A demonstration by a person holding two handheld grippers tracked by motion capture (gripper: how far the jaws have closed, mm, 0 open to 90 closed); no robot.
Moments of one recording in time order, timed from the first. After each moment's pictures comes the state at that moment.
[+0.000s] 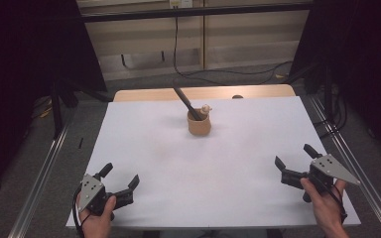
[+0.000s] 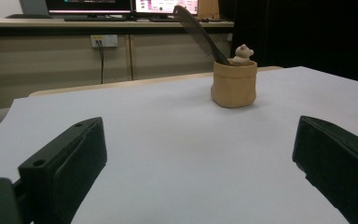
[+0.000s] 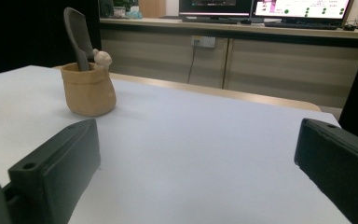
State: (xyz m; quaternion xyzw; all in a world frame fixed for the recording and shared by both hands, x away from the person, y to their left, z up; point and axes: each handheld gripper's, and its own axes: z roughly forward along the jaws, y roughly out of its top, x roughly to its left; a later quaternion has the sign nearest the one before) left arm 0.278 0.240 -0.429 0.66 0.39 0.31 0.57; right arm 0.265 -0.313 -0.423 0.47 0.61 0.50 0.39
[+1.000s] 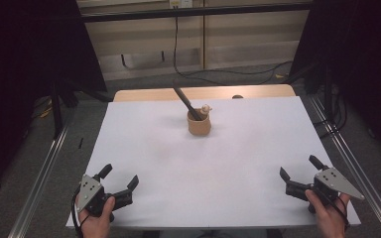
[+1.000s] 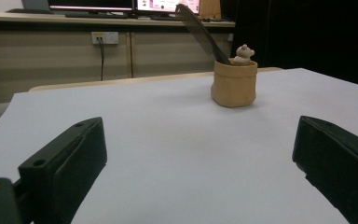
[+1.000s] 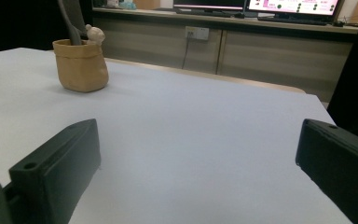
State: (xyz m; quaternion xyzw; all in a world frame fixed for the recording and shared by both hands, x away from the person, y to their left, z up) left arm 0.277 0.242 -0.430 0.66 0.39 0.30 0.57; right arm 0.243 -0.322 -0.444 0.46 0.61 0.49 0.41
